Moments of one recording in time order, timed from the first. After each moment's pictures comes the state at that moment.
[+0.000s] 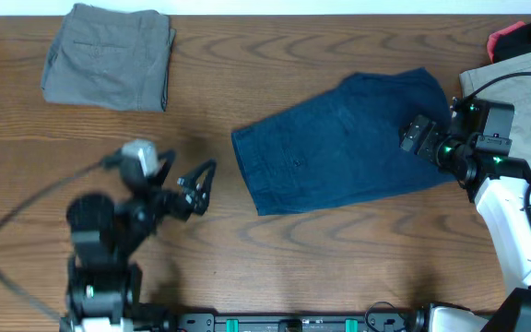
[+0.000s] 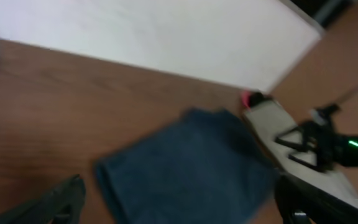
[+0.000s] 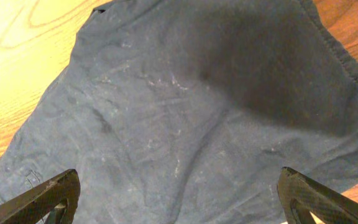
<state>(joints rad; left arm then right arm) 0.01 0.68 0.57 -0.16 0.63 -0.38 -0.14 1.40 0.91 -0.45 -0.25 0.38</state>
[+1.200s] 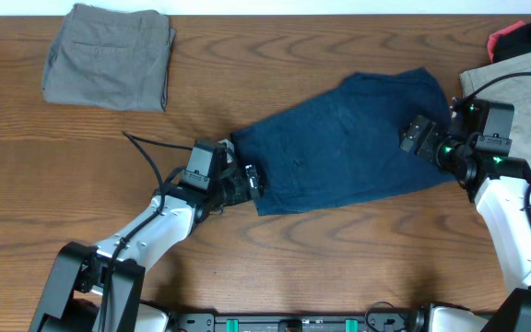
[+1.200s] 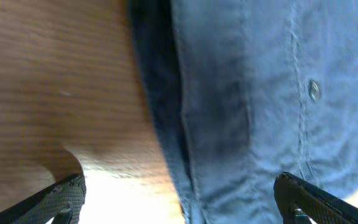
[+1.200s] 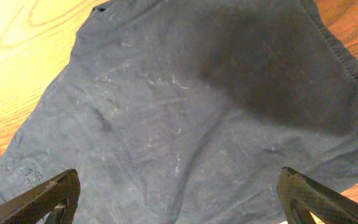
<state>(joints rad) -0.36 1.53 0.63 -0.13 0.28 -0.63 -0.14 1.40 0.91 -0.46 -0.25 0.38</state>
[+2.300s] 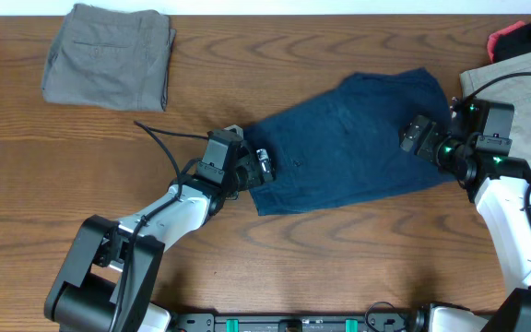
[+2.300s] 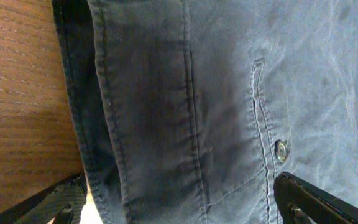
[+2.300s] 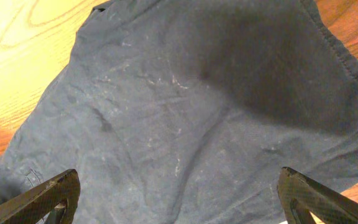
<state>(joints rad) -0.42 1.65 0.70 0.05 0.22 -0.73 -0.14 1.40 0.91 -0.46 -0.25 0.38</state>
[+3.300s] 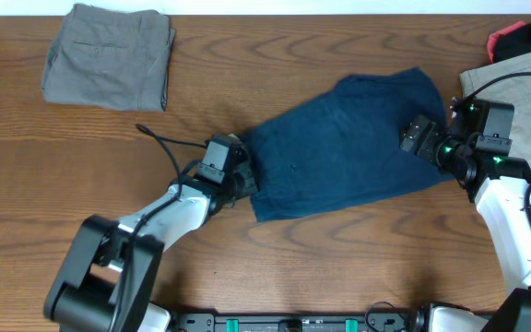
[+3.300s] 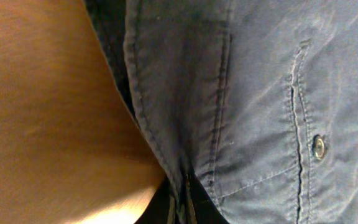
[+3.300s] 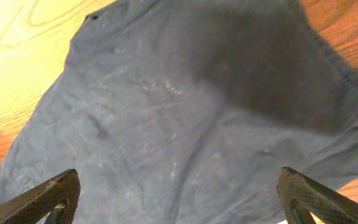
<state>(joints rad) -0.41 1.64 0.70 -0.09 0.21 -0.73 -0.14 1.40 0.91 -0.46 -0.25 0.38</state>
